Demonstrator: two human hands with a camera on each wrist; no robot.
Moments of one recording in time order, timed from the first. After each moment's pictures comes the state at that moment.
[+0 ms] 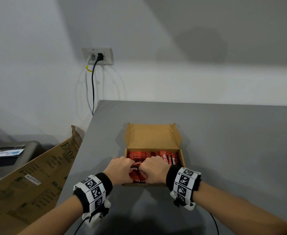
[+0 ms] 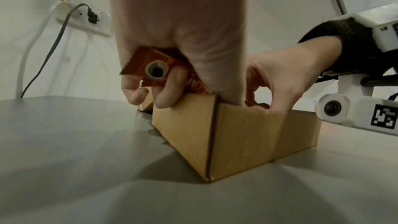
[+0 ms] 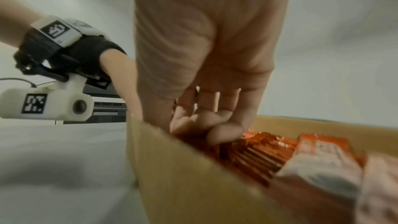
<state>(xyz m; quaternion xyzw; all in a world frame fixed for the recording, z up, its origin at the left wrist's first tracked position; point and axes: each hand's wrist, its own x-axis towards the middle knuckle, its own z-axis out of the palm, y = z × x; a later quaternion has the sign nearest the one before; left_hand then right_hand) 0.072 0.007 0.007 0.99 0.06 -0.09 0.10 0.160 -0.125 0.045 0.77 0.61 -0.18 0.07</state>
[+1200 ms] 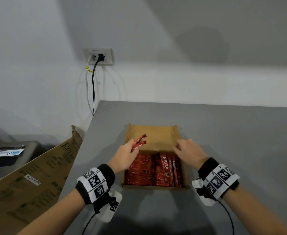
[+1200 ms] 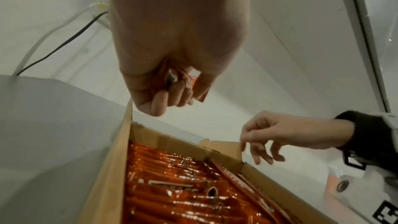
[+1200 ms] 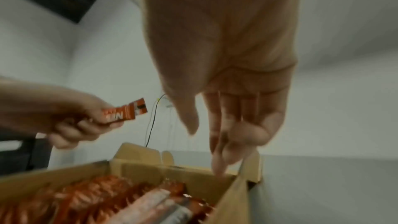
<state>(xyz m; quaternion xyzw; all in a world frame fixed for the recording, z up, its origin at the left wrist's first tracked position) 0.099 0.005 0.041 0.87 0.18 0.02 0.46 0.239 -0.189 0.053 0.92 0.36 -0.12 -0.13</state>
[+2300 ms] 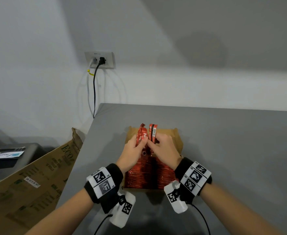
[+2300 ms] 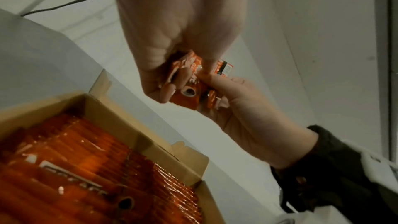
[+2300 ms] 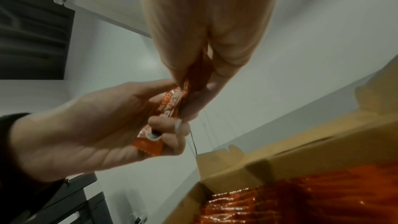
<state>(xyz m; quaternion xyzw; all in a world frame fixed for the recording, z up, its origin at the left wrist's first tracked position) 0.112 -0.018 0.062 0.75 0.19 0.14 0.62 0.193 -0.125 0.073 0.78 0.41 -0.08 -0.46</state>
